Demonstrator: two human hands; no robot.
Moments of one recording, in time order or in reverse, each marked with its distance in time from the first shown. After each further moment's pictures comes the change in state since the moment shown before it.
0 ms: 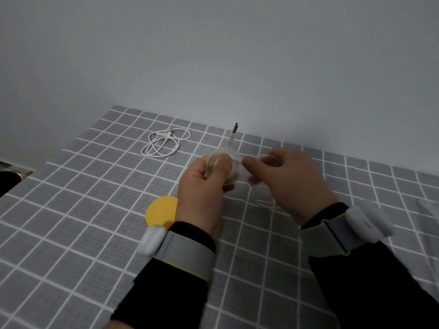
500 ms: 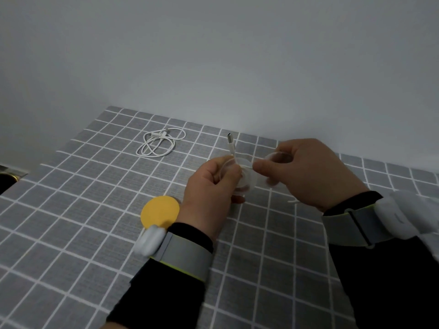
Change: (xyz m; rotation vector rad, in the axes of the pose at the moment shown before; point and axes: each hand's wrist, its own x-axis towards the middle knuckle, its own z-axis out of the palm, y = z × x) left_hand -0.005 -0.002 0.005 0.144 -0.166 -0.047; right_hand 0.004 -0.004 -0.039 -0.339 -0.065 -0.043
